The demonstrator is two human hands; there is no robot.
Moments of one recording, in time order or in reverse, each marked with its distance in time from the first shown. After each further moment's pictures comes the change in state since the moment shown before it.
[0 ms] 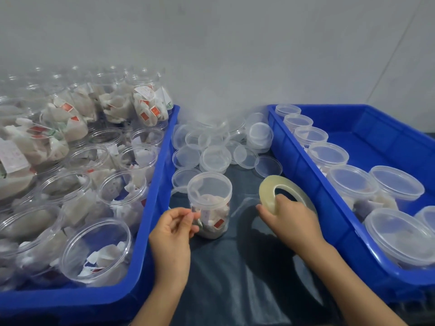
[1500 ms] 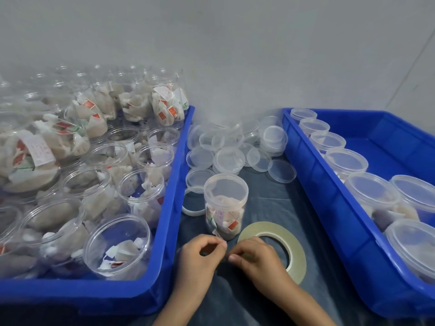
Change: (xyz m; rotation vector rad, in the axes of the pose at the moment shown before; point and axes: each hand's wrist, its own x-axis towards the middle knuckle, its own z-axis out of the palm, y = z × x) left_hand -0.013 -0.029 -0.015 0.338 -0.316 -0.061; right_hand -0.050 -0.040 0.062 0.563 -0.208 -0.402
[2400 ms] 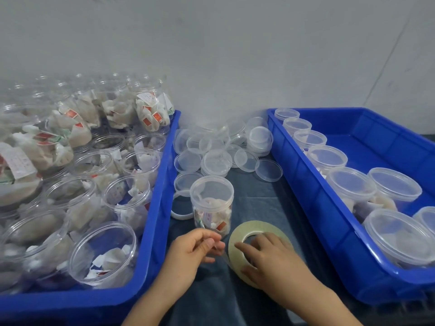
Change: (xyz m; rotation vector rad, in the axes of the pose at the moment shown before) left_hand 0.008 0.024 -0.017 -0.190 -0.372 -0.061; right_hand -0.023 -0.003 -0.036 -0.695 -0.176 0.047
